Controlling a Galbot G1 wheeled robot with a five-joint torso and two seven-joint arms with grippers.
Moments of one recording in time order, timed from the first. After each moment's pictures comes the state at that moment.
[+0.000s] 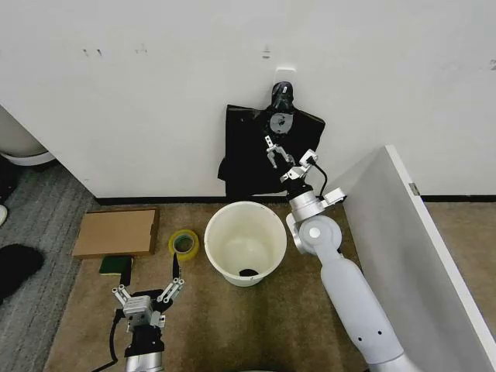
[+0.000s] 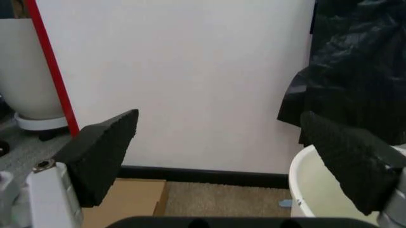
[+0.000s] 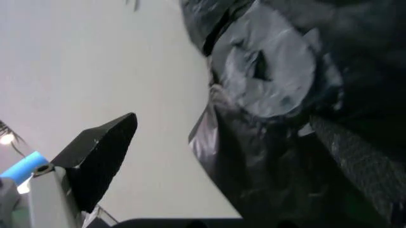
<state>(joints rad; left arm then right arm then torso) 1.71 -1.47 -0.45 -2.14 0.06 -0.45 -0.27 -0.66 1.41 0.21 1.59 1.19 0.08 -0.33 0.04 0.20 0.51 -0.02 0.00</state>
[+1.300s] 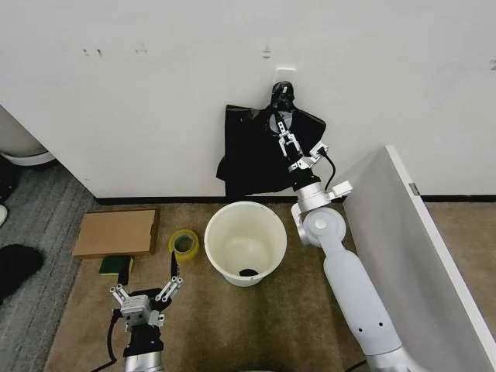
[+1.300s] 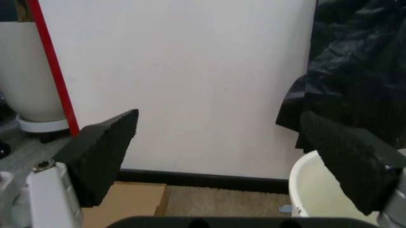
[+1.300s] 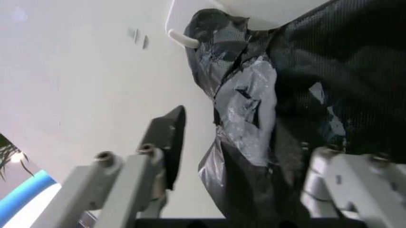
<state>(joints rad) 1.72 -1.46 -0.45 -2.15 0.06 -0.46 -0.28 -0.65 1.42 0.24 1.60 1.23 0.08 -0.33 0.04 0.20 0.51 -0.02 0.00</state>
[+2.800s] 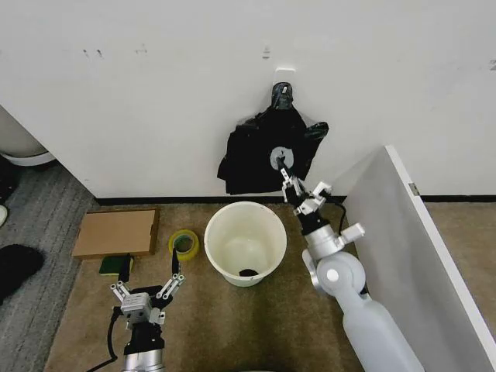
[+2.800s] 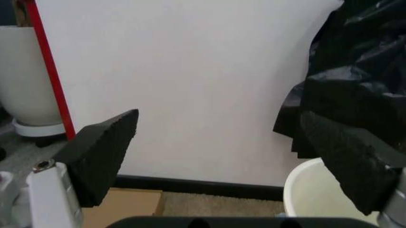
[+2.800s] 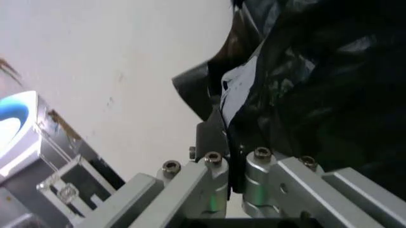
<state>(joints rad) 1.72 -1.47 -0.44 -2.17 0.06 -0.45 -0.28 -0.99 1.29 0.22 1.90 0.98 0.11 -0.27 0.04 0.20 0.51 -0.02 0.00</state>
